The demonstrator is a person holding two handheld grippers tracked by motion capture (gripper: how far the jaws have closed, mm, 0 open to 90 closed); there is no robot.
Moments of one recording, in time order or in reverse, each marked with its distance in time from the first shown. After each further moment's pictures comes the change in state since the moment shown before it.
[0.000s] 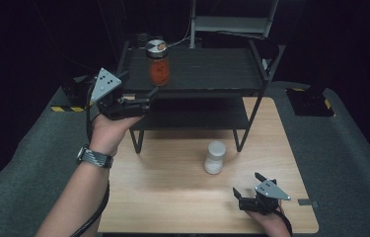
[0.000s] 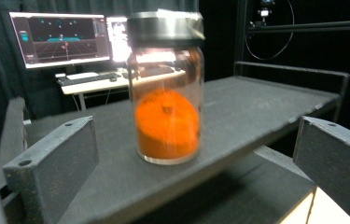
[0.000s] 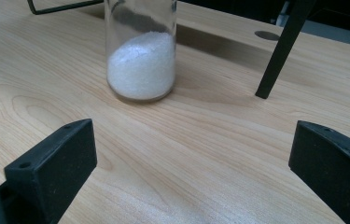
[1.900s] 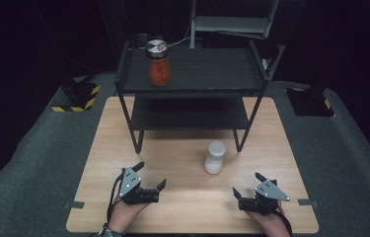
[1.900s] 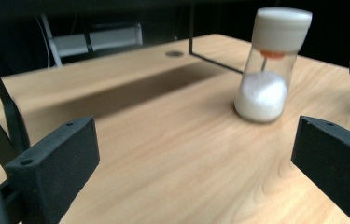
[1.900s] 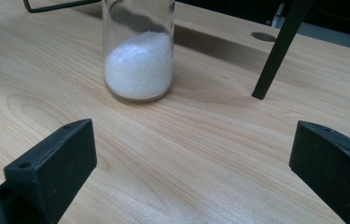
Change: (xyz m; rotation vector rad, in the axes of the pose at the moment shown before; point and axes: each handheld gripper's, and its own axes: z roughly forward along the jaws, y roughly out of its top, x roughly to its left) left arm -0.056 -0.215 -0.052 0.229 -0.070 -0.035; right arm 0.004 0.000 0.000 0.000 -0.019 -0.008
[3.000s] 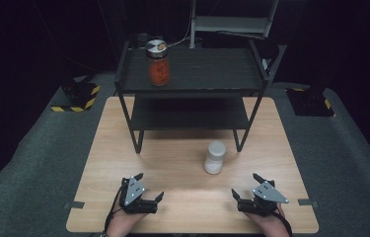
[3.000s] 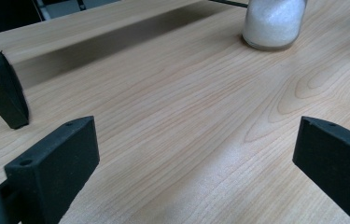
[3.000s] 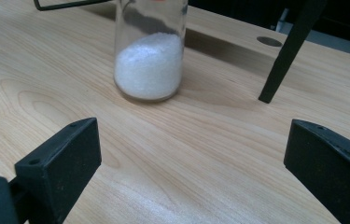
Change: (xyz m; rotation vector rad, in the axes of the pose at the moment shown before) left arm -0.001 -0.015 0.001 0.135 0.006 0.089; right arm 0.004 -0.001 -0.002 -0.004 0.010 -0.026
